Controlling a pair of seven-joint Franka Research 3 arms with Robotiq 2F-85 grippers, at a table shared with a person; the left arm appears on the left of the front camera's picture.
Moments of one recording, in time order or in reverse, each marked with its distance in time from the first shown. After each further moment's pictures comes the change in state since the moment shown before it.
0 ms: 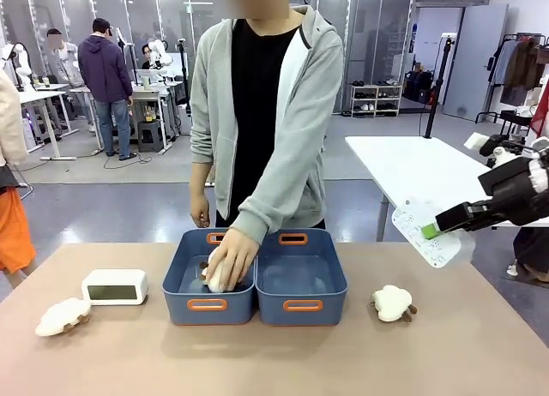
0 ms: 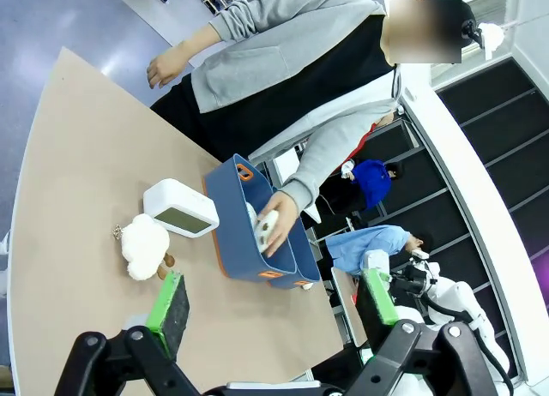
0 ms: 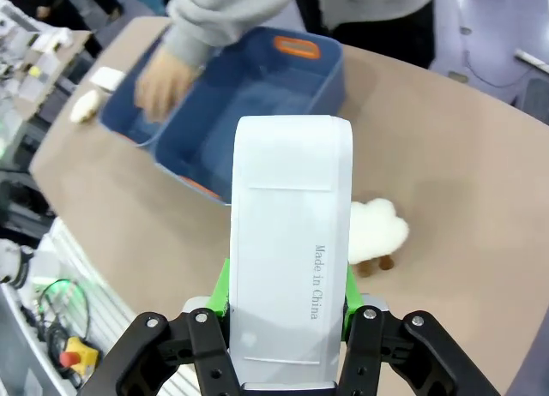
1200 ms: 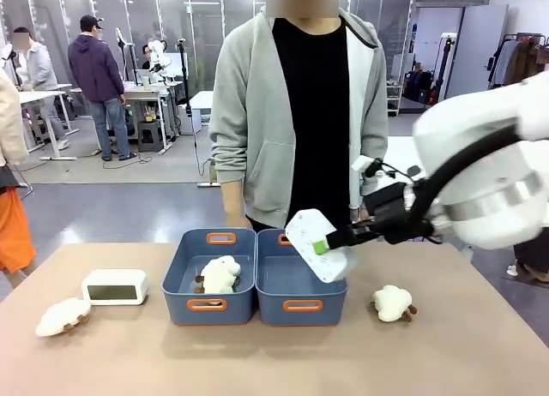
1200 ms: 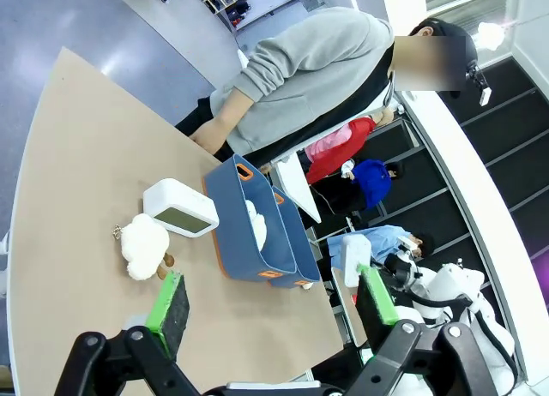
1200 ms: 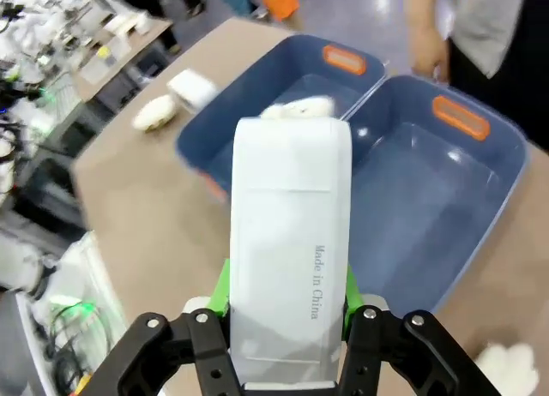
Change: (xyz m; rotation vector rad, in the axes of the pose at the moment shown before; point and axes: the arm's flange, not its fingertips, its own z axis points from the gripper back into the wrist) left arm 0.000 0.000 0.000 0.000 0.001 0.000; right arm 0.030 0.098 -0.160 0.162 -0.058 0.129
